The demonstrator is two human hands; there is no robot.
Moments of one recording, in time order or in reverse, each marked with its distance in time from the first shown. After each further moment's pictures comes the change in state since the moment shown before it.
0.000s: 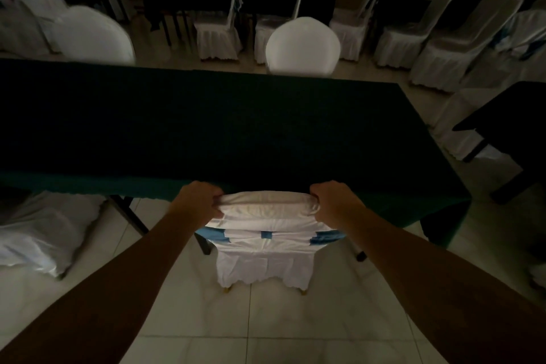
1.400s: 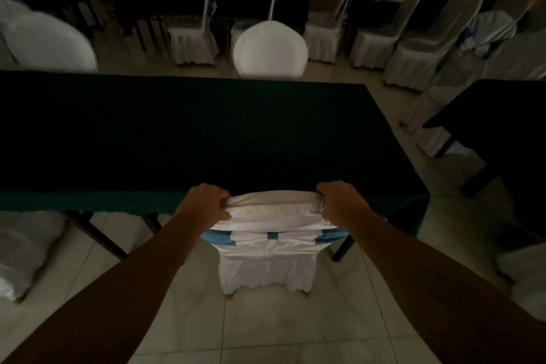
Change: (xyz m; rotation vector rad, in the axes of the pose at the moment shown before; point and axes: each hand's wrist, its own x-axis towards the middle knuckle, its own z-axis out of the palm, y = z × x) left_hand 0.050 0.118 0.019 -0.022 0.004 0.101; right_hand -0.040 0.107 -0.035 0.019 0.000 0.180
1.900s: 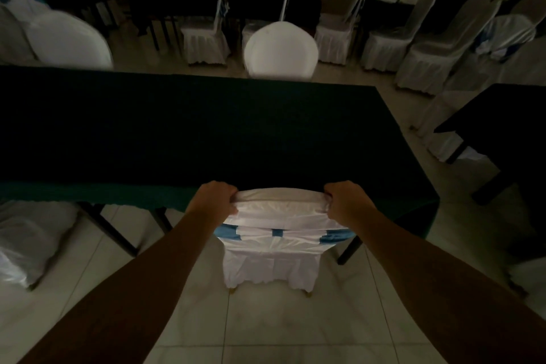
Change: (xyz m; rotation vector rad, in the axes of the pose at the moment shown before) left_hand -0.005 0.012 0.000 0.023 0.028 -0.041; right_hand 0.003 0.003 0.008 0.017 0.015 0.028
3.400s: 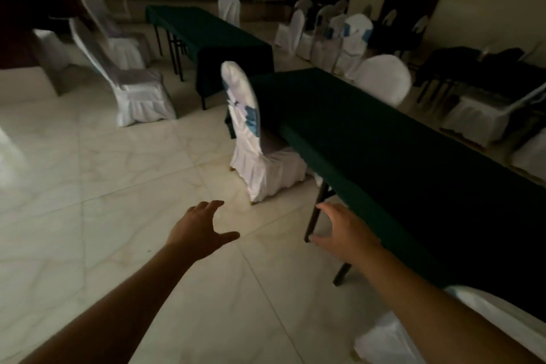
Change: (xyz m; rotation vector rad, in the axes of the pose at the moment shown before) left_hand -0.512 -0.269 -0.019 -0.263 0.408 -1.083; right_hand -0.116 -0.493 0.058 0.138 -0.107 -1.066
